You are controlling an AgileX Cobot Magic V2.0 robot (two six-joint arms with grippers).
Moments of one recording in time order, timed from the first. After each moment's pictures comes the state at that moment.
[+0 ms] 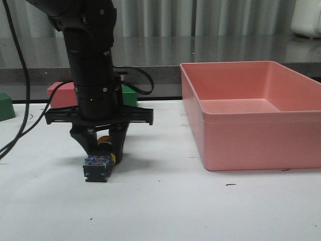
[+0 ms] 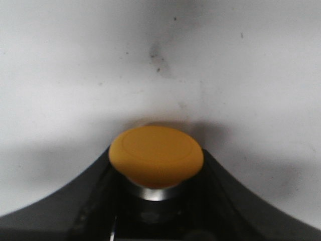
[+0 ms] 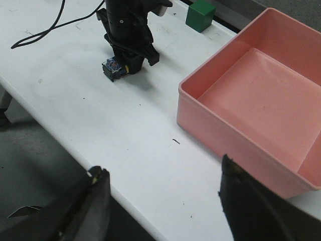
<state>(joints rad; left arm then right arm) -0.54 2.10 -1.51 0.03 0.94 -0.53 0.76 0.48 -0.80 -0.10 0.96 0.02</state>
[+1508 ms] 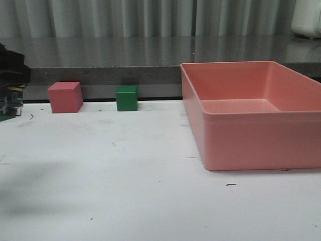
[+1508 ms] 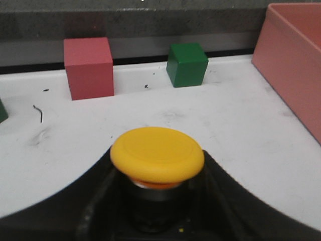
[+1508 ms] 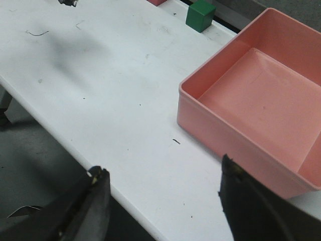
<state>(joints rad) -0.29 1.32 -0.46 0.10 -0.41 -0.20 0.76 0.48 -0.80 -0.10 0.96 0.02</state>
